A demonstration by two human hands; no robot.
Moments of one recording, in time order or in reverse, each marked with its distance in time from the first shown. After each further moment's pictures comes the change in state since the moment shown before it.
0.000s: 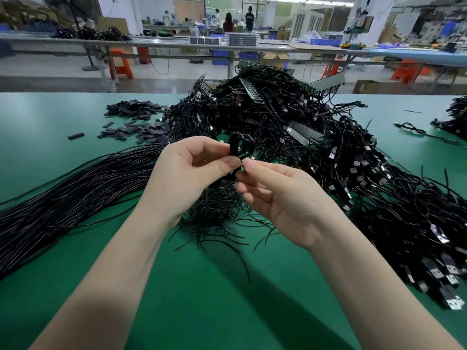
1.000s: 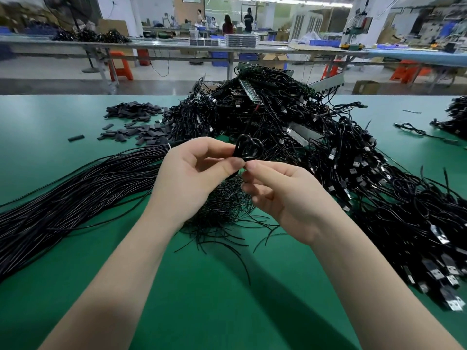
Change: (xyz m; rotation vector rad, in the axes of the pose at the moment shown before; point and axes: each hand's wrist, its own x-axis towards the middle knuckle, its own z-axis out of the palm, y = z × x) left_hand -0.003 0.000 0.006 0.083 0.050 0.051; right_hand 0.007 -0.002 -0.007 -0.136 0.024 -0.045
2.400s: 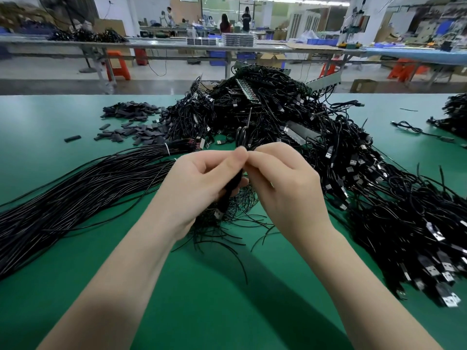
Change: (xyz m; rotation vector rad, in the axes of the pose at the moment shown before) left_hand -0.006 0.011 0.014 -0.146 -0.129 -0.296; right_hand 0.012 0.017 -0.009 -1.147 0.292 -1.263
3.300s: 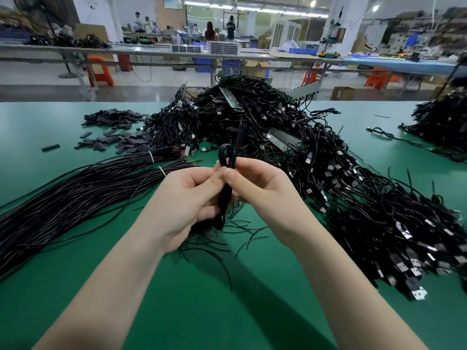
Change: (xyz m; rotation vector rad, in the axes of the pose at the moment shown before) left_hand 0.000 -0.009 0.007 -0.160 -0.023 -0.137; right_hand 0.002 -0.003 -0.010 0.939 -0.295 0.789
